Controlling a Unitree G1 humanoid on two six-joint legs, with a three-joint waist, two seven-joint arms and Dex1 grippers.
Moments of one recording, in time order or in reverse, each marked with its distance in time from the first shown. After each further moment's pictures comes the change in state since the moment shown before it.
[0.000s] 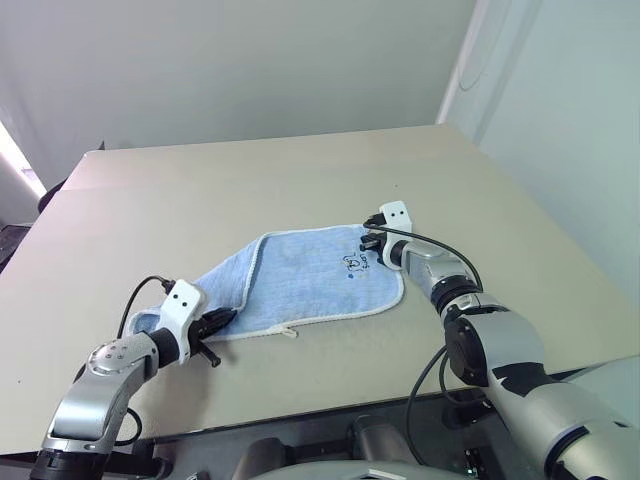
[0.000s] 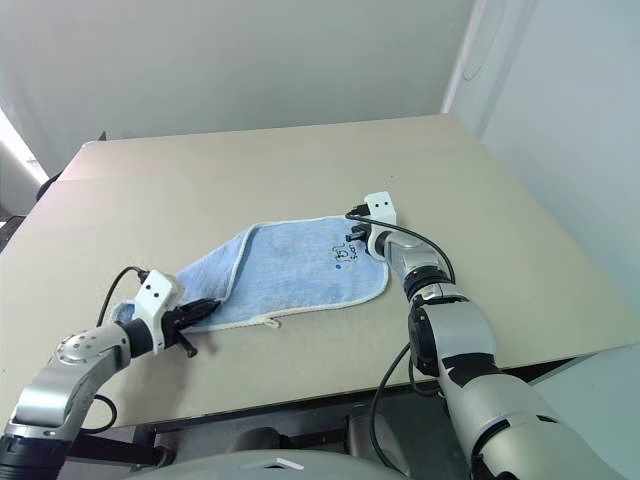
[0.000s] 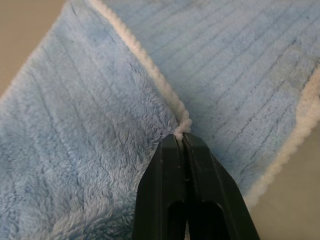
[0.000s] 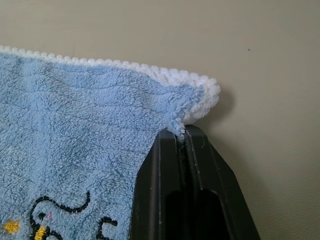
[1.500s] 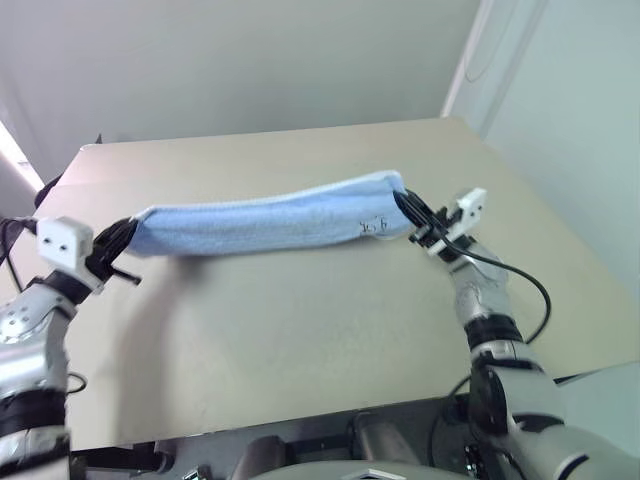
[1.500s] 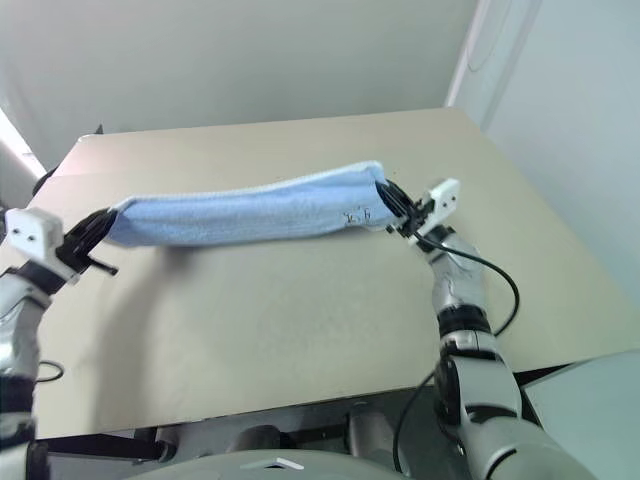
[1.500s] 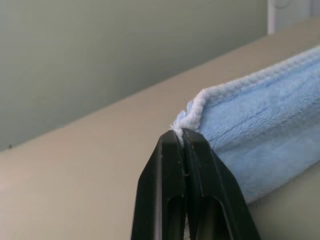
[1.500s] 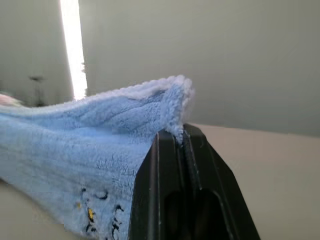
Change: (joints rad) left arm -0.158 0.109 0.335 0.434 -0.095 -0.573 -0.063; right arm 0.443 -0.098 -0.128 -0.682 0.400 -0.326 0.540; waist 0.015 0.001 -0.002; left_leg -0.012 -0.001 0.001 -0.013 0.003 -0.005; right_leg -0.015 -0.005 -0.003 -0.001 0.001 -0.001
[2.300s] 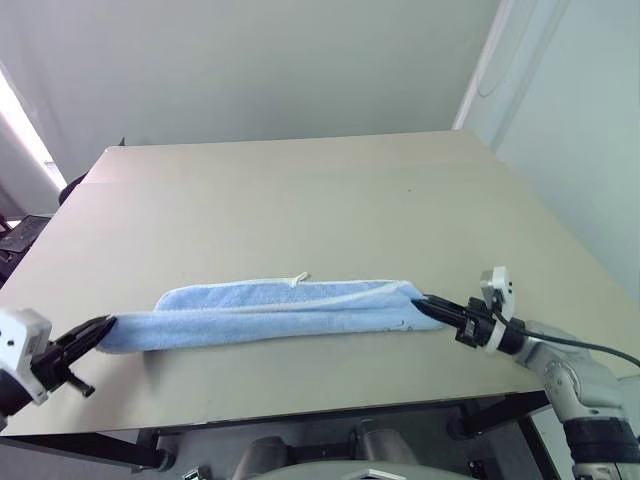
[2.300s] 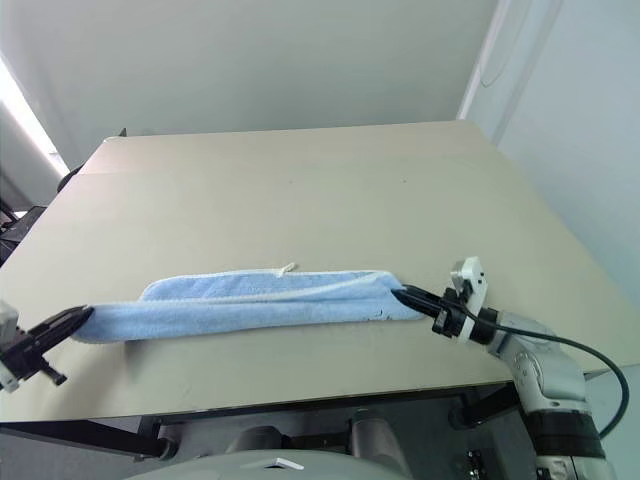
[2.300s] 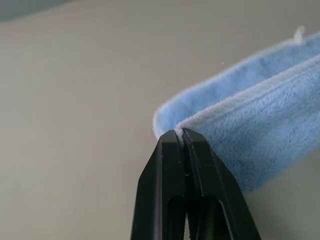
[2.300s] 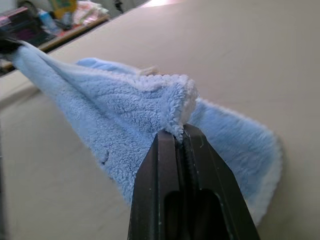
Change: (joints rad) left arm 0.405 0.014 0.142 -0.219 -0.067 0.188 -0.185; right arm 0.455 -0.303 0.093 -0.544 0.106 0.606 0.048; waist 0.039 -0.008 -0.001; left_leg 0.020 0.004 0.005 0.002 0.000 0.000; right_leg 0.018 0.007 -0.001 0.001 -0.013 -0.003
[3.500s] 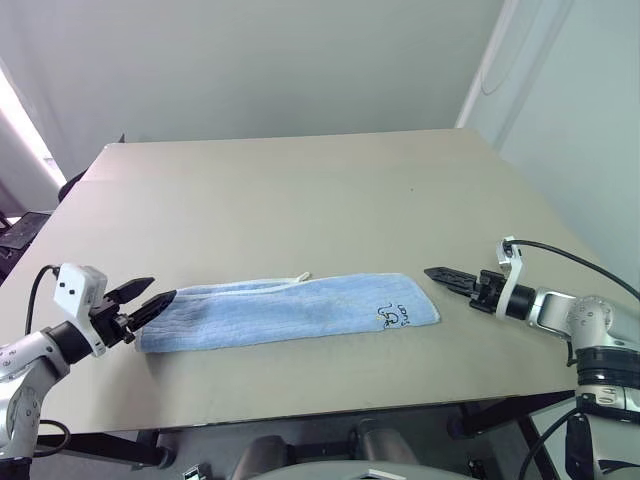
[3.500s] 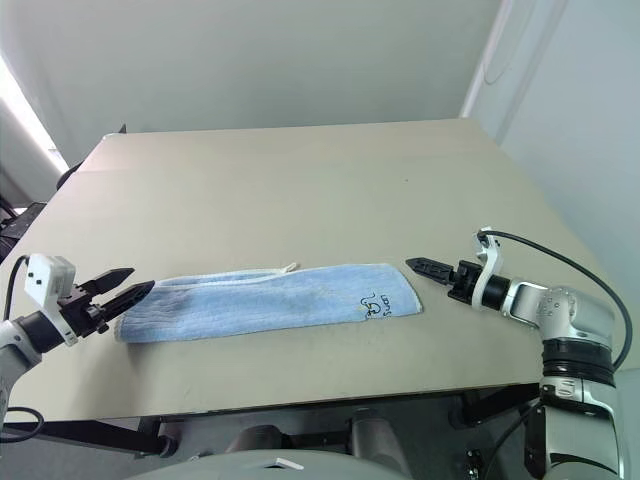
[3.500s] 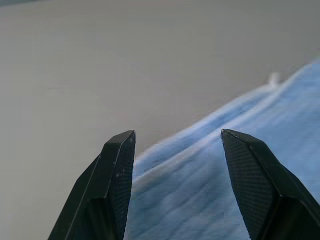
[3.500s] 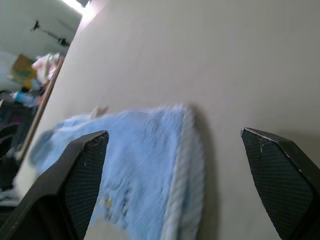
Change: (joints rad) left arm -0.179 0.020 -0.159 -0.138 -0.100 0.338 0.079; right arm -0.303 -0.096 -0.137 0.296 0.180 0.769 -0.164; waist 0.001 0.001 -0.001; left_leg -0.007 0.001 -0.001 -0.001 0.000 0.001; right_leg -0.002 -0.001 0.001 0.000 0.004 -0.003
